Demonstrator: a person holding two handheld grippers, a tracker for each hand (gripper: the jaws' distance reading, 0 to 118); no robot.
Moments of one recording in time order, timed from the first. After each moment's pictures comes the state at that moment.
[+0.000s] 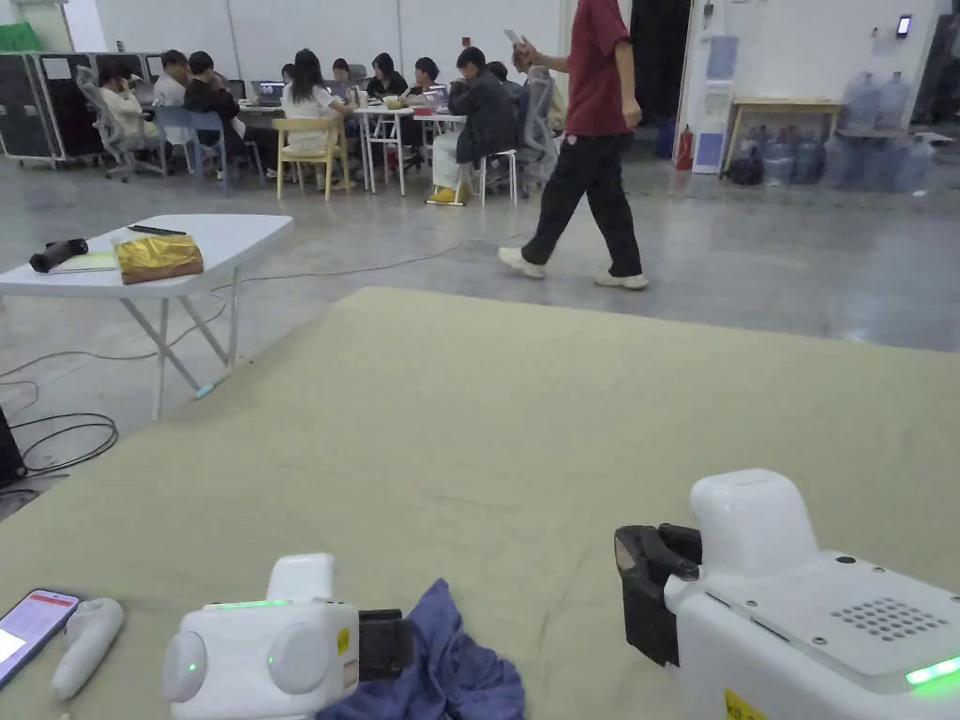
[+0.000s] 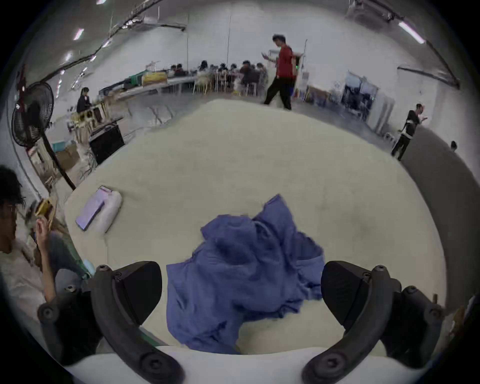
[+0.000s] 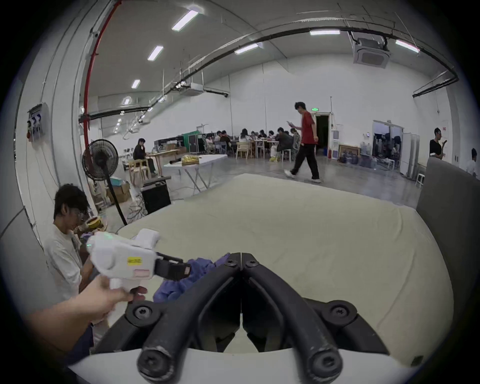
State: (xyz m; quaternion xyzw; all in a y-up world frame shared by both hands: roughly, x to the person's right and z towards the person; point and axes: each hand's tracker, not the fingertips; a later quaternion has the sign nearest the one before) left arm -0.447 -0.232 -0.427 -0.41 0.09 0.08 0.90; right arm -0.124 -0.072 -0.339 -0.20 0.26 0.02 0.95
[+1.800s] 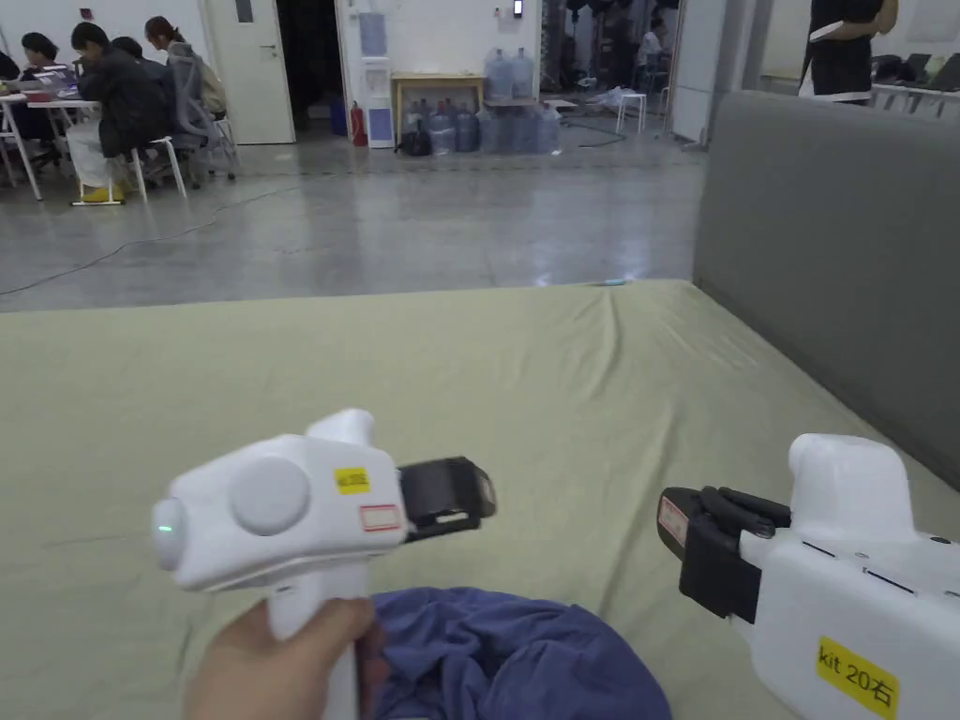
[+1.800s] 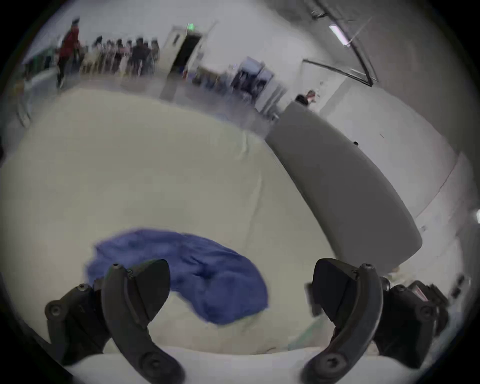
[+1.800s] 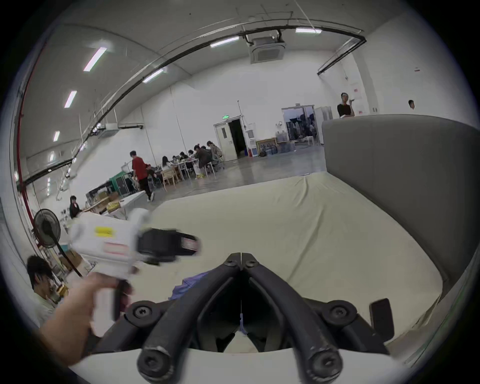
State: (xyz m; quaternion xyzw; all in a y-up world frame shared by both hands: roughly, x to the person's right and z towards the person) left arm -0.129 -0.087 -0.440 -0.37 -0.26 0.15 0.88; right arm 0.145 -0.063 -0.244 -0.18 0.02 -0.13 0.98
